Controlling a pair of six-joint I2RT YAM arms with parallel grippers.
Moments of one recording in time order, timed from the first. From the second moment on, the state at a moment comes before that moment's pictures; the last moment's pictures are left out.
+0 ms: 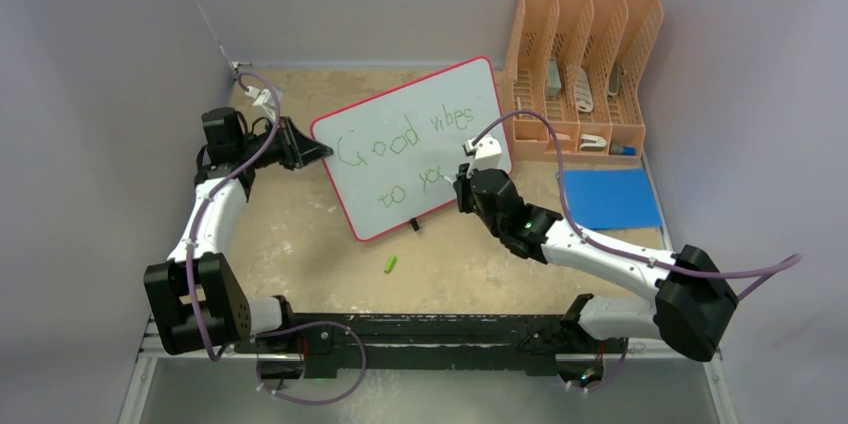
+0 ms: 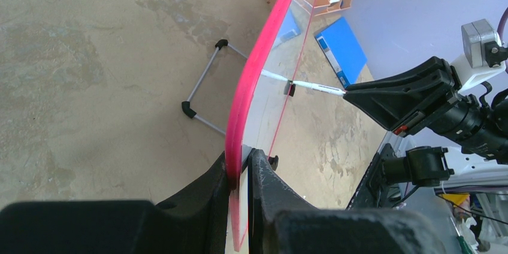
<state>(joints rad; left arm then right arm) 0.21 1.29 0.89 -0.12 1.04 -0.24 0.86 1.23 0.72 0.06 0.43 0.35</state>
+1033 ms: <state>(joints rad) 0.21 1.29 0.89 -0.12 1.04 -0.24 0.84 1.24 0.75 0.08 0.45 0.30</state>
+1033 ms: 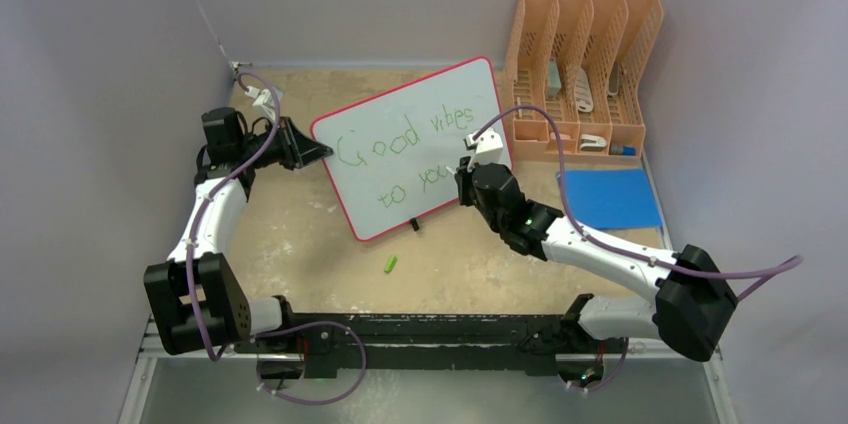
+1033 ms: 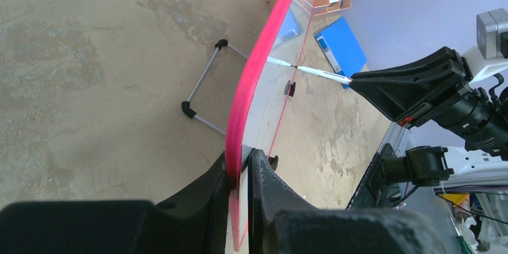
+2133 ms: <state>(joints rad) 0.21 1.29 0.89 -0.12 1.04 -0.24 0.84 1.25 0.75 0.10 0.45 0.30</state>
